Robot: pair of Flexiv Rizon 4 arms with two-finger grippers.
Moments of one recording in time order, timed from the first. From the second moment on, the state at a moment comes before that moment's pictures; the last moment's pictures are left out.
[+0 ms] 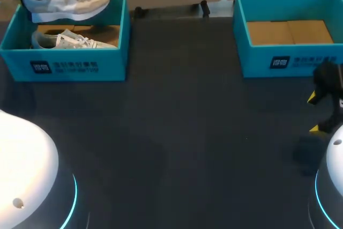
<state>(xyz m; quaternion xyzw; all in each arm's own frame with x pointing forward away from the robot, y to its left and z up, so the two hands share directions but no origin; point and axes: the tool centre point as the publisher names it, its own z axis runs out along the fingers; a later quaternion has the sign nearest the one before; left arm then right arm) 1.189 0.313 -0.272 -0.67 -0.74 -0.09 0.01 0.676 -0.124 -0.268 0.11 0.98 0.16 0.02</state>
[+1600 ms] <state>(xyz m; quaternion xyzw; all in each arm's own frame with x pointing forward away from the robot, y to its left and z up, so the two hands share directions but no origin) 1.207 0.310 -0.332 -0.69 -0.71 -0.12 0.04 0.676 -0.124 -0.268 0.11 0.98 0.16 0.02</state>
